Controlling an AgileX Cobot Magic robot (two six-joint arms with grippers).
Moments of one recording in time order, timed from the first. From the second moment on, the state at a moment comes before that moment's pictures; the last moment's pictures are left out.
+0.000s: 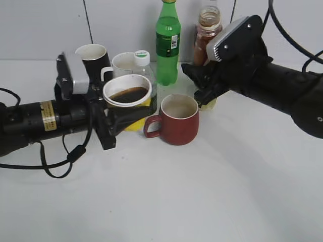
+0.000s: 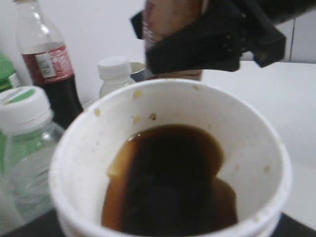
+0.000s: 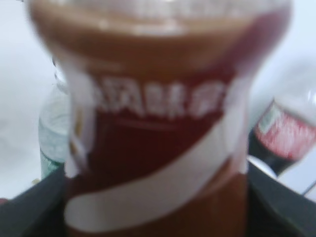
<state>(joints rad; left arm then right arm) -0.33 1.92 -0.69 0.90 -1.16 -0.24 0.42 1.79 -0.74 -0.32 -0.82 -0.12</state>
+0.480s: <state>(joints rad) -0.18 1.90 -0.64 0.82 -1.08 -0.24 0.38 1.81 -0.46 0.04 -0.95 -0.06</state>
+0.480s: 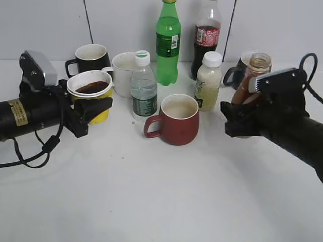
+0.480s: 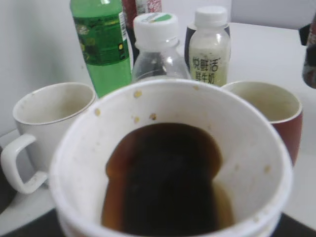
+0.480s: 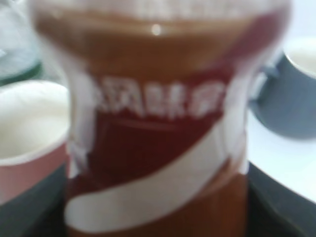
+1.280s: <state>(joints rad) -0.17 2.14 -0.76 0.65 -1.12 -0.17 0.35 2.05 -0.44 0.12 -1.19 -0.05</state>
